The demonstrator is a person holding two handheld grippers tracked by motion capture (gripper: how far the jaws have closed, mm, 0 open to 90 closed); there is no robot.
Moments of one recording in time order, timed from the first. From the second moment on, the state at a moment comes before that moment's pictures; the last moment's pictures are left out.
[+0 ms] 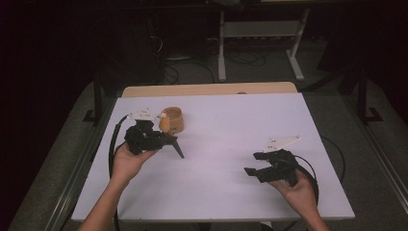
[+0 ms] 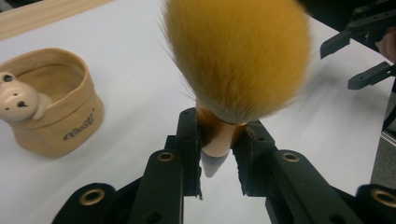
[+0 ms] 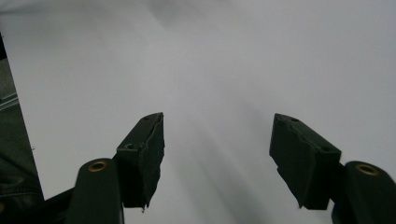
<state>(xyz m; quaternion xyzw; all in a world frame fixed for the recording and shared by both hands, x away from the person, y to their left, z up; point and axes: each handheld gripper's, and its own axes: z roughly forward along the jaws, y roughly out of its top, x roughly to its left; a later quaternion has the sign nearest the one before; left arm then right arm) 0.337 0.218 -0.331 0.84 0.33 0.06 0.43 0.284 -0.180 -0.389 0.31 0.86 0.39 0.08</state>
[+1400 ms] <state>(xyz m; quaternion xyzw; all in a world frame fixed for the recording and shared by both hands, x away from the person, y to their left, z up) 0.404 0.234 -0.284 0.83 0.37 0.08 0.41 0.291 -0.198 -0.387 0.33 0.85 0.40 0.10</state>
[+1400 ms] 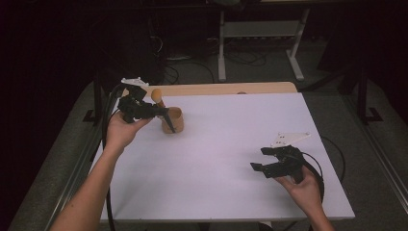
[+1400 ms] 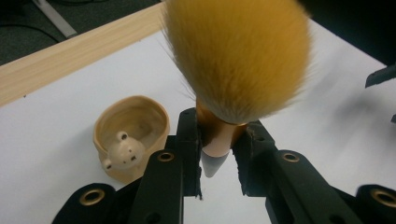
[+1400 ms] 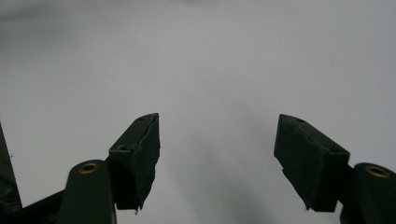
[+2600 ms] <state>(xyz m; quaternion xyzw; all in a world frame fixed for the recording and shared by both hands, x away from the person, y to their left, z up) 0.465 0.236 -0.254 0.81 0.42 0.11 0.39 0.294 -0.200 -0.384 0.33 0.84 0.41 0.10</state>
